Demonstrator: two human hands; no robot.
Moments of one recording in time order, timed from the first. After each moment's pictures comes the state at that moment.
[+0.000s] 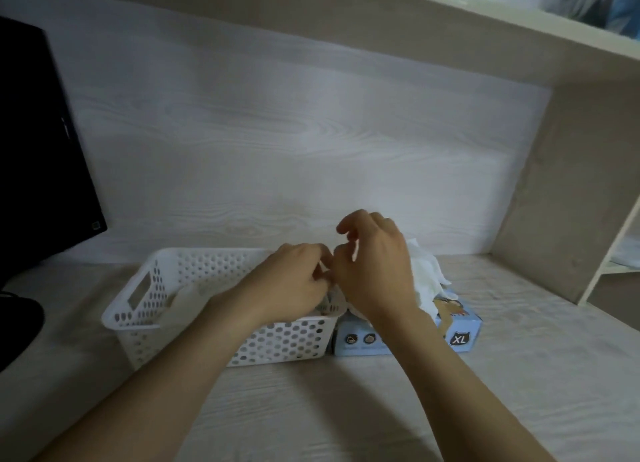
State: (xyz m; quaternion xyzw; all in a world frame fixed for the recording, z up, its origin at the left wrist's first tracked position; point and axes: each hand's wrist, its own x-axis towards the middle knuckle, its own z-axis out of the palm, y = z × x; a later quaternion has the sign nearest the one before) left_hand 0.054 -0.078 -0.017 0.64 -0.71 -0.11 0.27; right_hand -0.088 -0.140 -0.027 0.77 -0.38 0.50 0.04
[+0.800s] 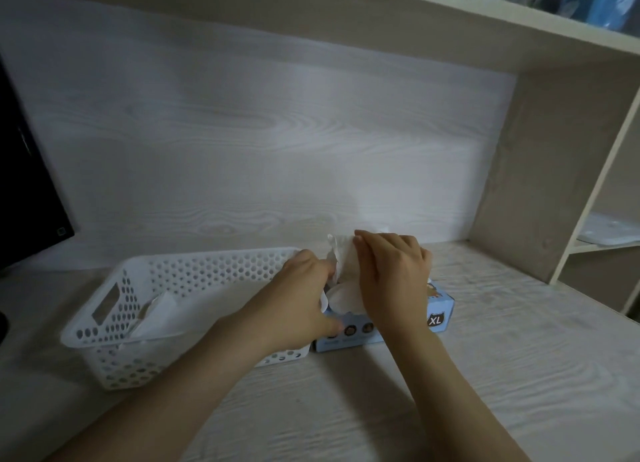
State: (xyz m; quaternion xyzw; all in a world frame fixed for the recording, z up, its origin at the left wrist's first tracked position) left_hand -0.001 -0.070 -0.035 0.61 -0.75 -0.06 0.24; right_hand -0.153 -0.165 -0.073 0.70 -0.43 0.56 0.11
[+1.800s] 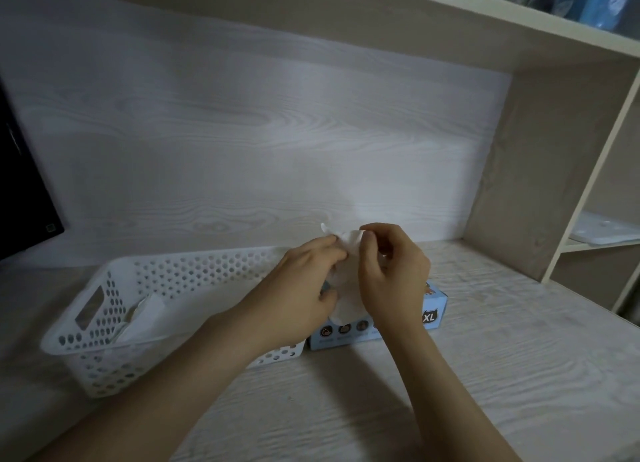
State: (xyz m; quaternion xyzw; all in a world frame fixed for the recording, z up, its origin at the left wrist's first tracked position) left_hand -0.006 -0.075 -0.034 0.52 -0.79 -0.04 0.32; right_hand -0.152 -0.145 -0.057 0.63 -0.38 0.67 -0.12
